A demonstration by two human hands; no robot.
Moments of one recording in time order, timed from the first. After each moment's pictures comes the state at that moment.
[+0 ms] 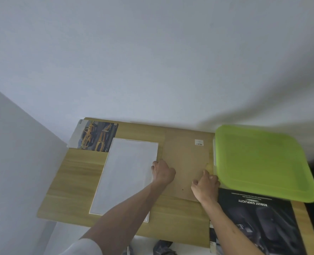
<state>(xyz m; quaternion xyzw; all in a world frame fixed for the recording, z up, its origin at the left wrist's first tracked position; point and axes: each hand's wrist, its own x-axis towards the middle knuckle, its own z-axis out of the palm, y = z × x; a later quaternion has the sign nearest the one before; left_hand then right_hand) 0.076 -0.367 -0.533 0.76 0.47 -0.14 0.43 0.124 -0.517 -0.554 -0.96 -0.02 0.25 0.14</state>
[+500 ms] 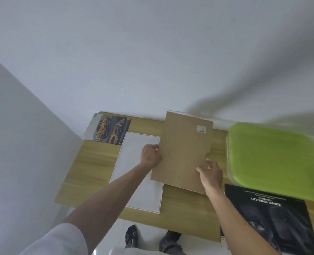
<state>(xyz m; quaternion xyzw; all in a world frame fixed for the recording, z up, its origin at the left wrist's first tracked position) 0.036 -0.282 -0.507 0.77 0.43 -0.03 0.46 0.121 -0.489 -0.546 -0.87 0.08 0.22 0.44</state>
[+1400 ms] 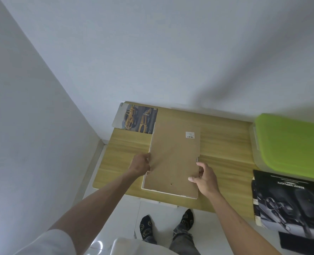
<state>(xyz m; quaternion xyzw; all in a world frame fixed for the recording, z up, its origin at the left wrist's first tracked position) -0.146 -0.176 -0.542 0.82 0.36 -0.13 0.43 -0.024 -0.422 -0.568 -0.89 -0.09 0.28 0.35</state>
